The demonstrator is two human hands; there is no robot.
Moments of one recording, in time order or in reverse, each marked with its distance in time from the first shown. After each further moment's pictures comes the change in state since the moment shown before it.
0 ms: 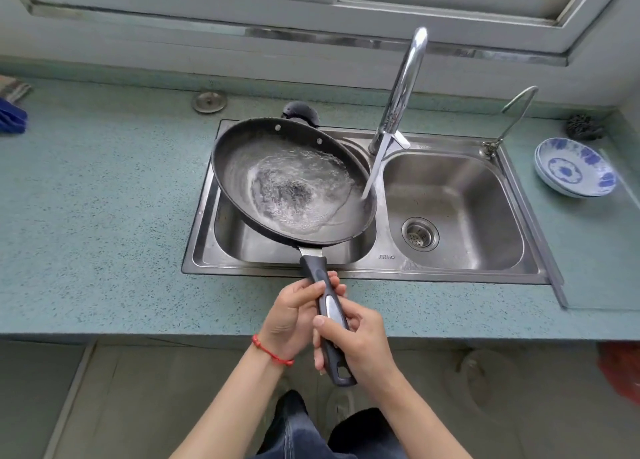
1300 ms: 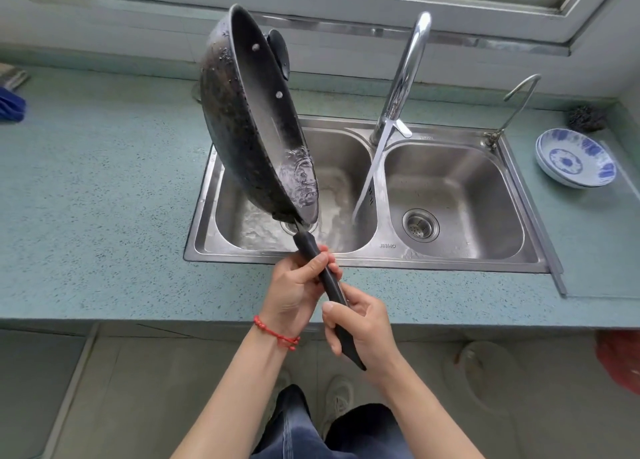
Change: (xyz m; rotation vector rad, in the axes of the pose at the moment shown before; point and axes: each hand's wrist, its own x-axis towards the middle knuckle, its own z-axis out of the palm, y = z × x) left_hand -0.007 0.006 0.021 0.008 0.077 0.253; right_hand -0.002 0.009 -0.005 0.019 -0.013 0.000
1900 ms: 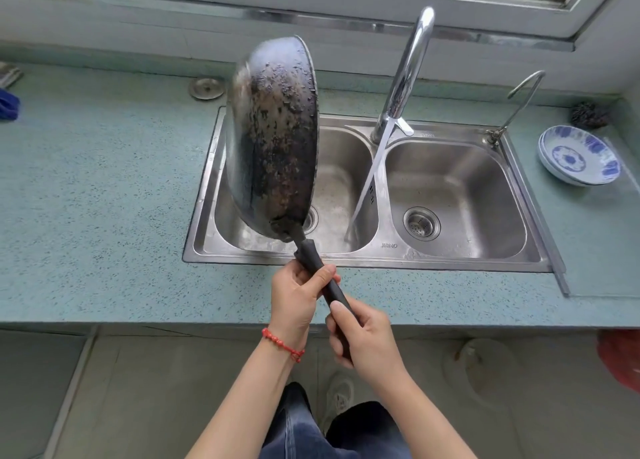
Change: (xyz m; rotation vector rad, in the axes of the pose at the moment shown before) left_hand 0.001 -0.015 -0.007 0.441 0.222 0.219; right_hand -0.009 -0.001 0.005 -0.143 0.132 0.116
